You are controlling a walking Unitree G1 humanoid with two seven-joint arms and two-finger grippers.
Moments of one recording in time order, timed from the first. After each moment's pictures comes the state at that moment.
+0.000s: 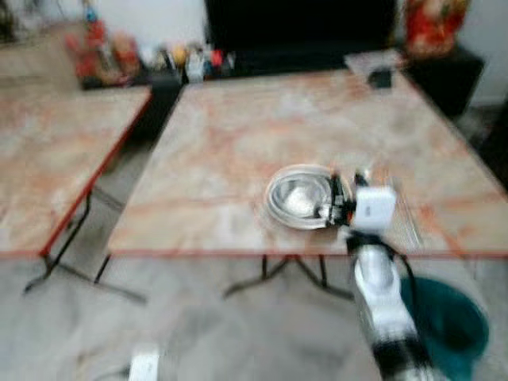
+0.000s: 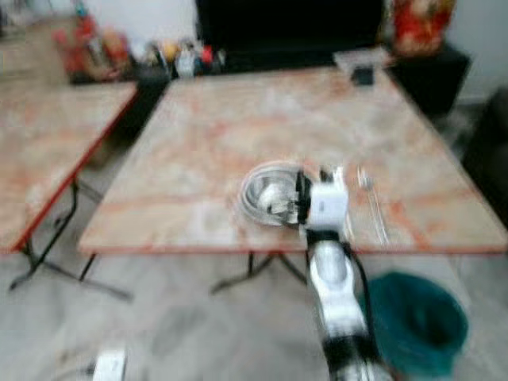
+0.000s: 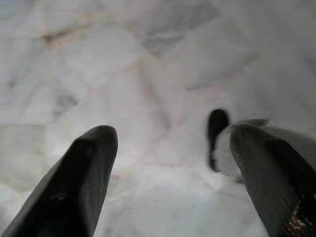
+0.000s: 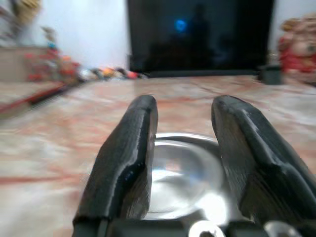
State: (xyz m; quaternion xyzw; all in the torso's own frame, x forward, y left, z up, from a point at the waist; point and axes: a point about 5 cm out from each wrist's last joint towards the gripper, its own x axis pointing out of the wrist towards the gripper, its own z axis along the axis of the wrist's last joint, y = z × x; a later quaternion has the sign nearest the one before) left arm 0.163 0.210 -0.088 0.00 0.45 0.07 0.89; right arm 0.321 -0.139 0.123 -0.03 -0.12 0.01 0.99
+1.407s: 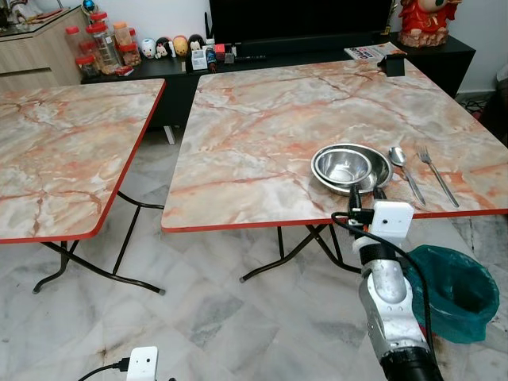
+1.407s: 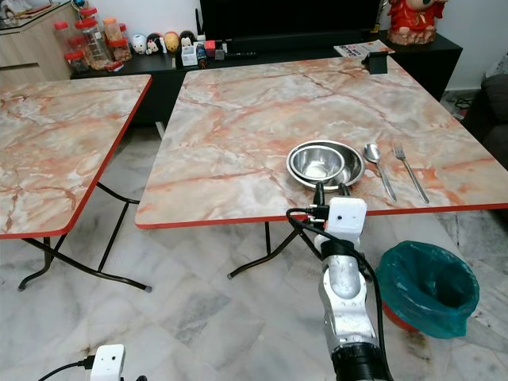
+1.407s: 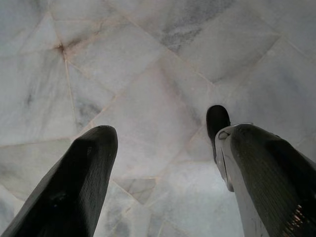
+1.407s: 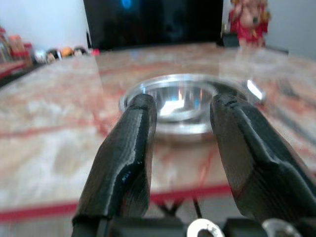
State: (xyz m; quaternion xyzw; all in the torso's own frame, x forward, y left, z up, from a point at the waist) left arm 0.164 0.205 -0.089 0.00 0.45 0.06 0.89; right arm 0.305 -0.171 0.091 -0.02 -0.06 -0.05 1.00
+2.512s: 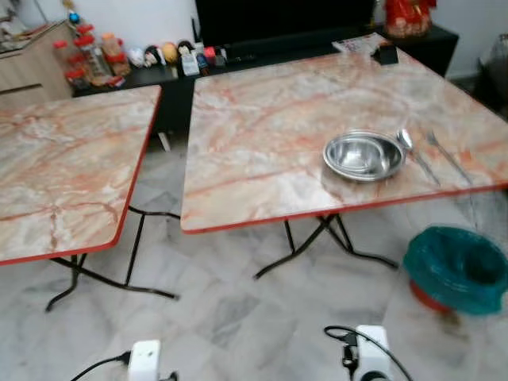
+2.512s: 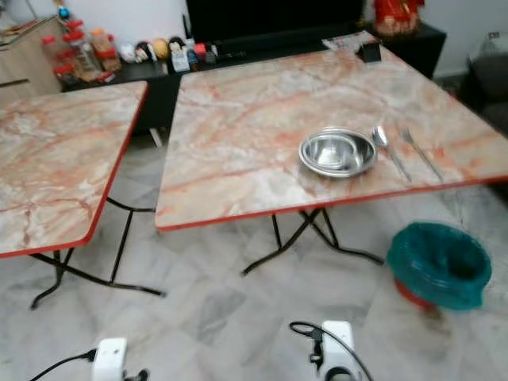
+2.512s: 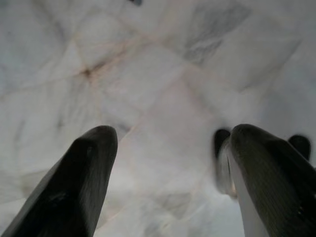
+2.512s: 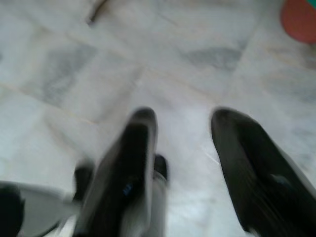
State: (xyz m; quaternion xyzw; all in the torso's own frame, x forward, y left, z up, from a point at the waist) left arm 0.173 0.194 -0.087 -0.01 0.45 0.05 0.89; right arm 0.170 -0.202 -0.083 -0.02 0.41 -0.07 0.91
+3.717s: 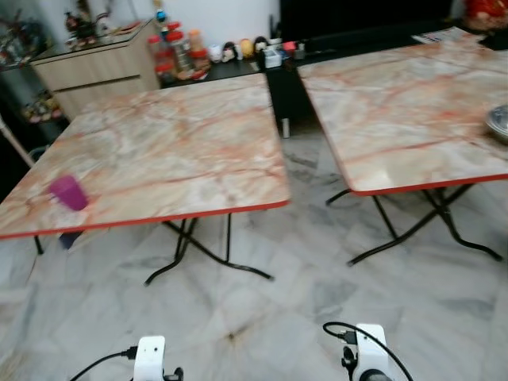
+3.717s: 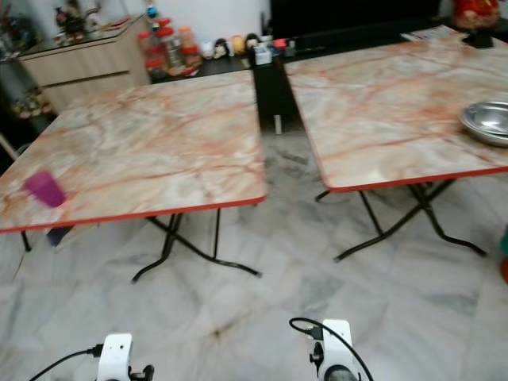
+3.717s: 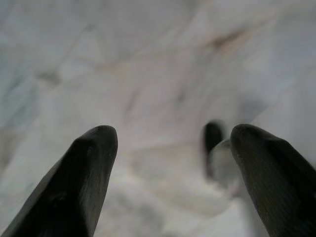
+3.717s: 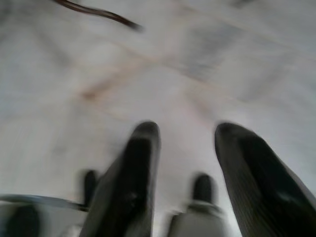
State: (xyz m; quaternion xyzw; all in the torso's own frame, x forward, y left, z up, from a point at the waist) left arm 0.167 0.210 -0.087 0.01 0.46 0.06 0.89; right arm 0.188 -0.170 -0.081 -0.01 0.42 -0.04 0.91
